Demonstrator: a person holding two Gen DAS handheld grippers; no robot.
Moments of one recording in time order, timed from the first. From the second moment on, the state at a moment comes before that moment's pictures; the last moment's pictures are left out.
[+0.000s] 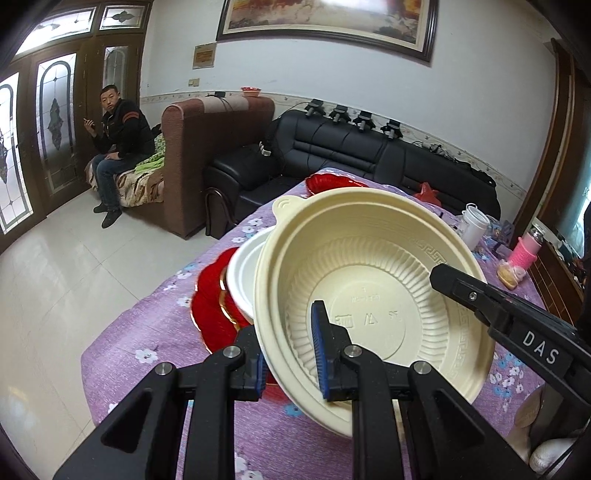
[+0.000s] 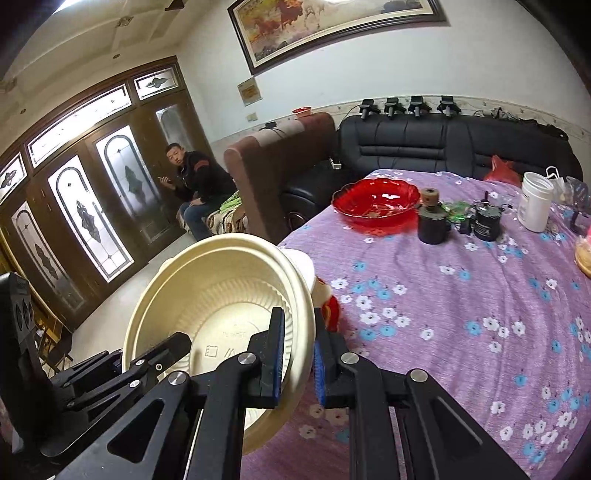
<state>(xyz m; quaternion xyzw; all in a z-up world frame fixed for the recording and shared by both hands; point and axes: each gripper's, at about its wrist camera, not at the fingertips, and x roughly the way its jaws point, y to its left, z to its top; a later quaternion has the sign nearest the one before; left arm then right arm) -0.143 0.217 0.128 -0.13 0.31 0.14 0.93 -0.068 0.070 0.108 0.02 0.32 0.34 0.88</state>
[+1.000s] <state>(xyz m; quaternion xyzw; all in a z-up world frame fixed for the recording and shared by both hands) -0.066 0.275 0.089 -0.10 0.36 0.18 0.91 0.008 0.142 0.063 0.02 0.38 0.33 0.86</state>
